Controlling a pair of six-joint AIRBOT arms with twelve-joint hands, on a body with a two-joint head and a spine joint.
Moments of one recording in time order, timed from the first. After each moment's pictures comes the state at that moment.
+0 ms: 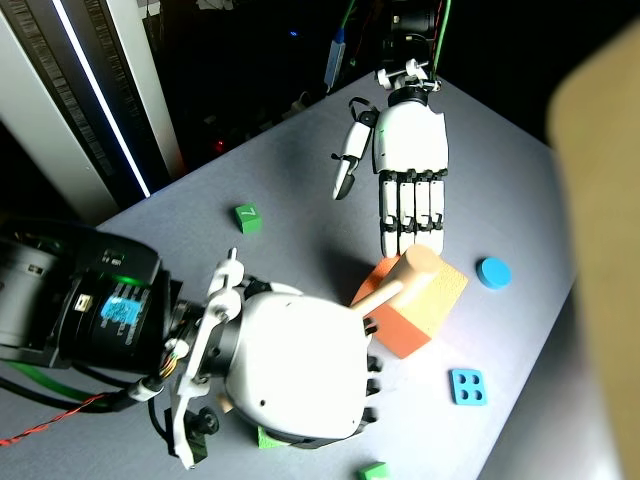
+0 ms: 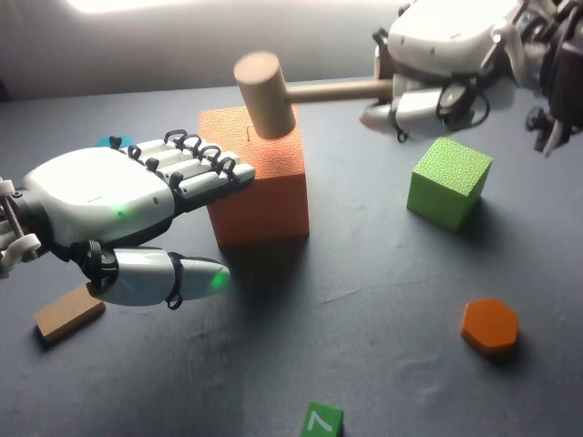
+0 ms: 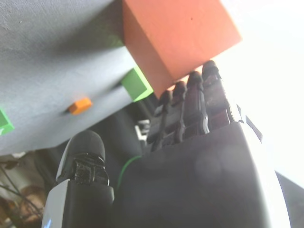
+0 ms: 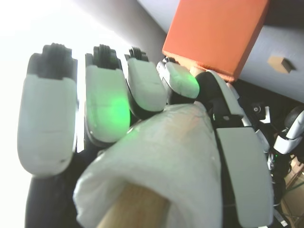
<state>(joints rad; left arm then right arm) 0.63 -0.91 1.07 0.25 -0.52 0.74 -0.19 -1.22 1.30 0.20 0.16 -1.38</state>
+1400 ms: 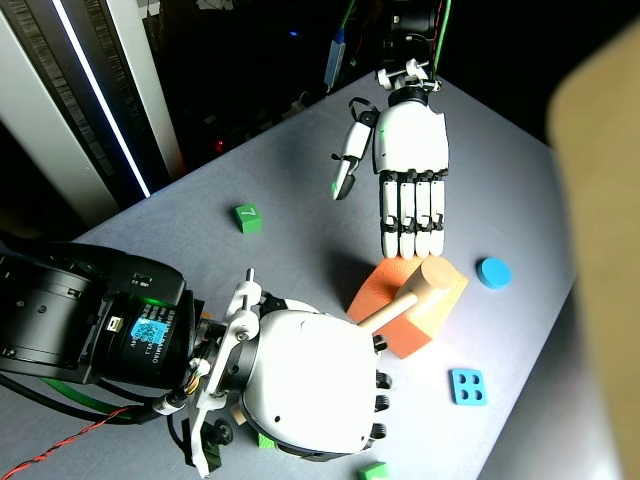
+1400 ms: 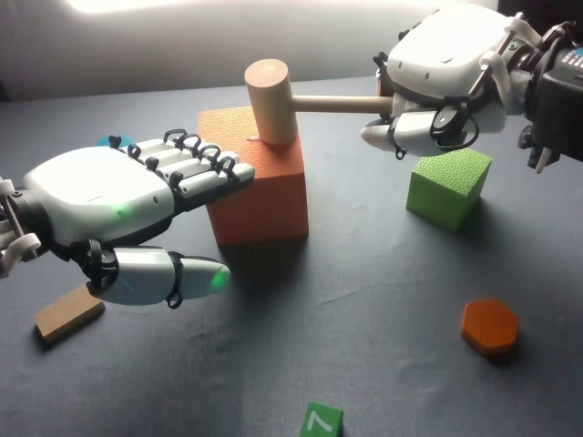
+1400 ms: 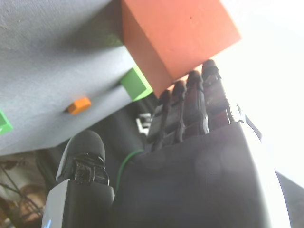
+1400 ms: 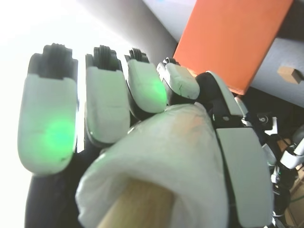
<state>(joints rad) 0.63 -0.91 1.07 0.25 -0.52 0.74 -0.28 -1.28 1.39 0.21 0.22 -1.40</state>
